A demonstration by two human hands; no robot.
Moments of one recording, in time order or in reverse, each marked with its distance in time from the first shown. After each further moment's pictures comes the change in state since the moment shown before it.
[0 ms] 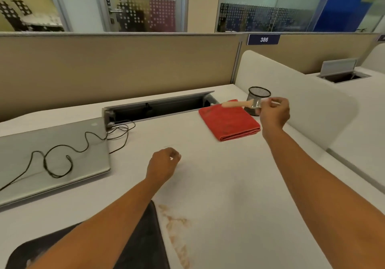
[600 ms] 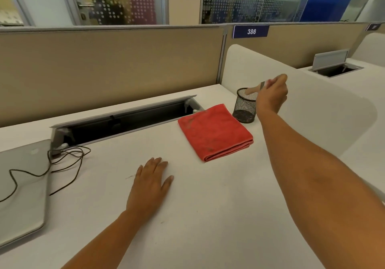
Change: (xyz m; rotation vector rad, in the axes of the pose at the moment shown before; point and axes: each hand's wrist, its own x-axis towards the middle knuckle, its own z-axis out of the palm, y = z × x) left_hand 0.070 -0.014 0.065 0.390 0.002 0.296; right_hand 0.141 0.030 0.060 -0.339 0.199 -0.356
